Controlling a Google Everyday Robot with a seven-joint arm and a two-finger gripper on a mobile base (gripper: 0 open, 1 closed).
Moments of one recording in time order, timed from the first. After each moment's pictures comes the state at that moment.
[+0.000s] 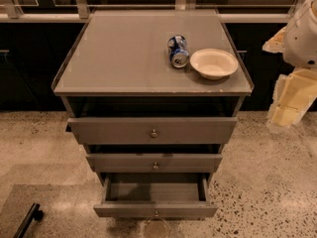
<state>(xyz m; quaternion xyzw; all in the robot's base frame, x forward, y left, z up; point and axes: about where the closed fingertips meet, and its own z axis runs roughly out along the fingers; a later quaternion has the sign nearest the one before) 0.438 -0.217 0.976 -0.60 0.78 -0.03 0.16</state>
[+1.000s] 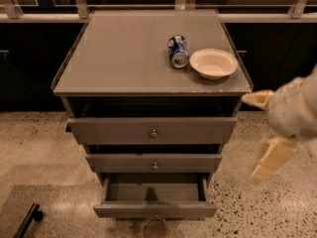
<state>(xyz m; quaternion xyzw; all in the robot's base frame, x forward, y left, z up) 0.408 -0.196 0.876 -0.62 0.75 0.07 0.24</state>
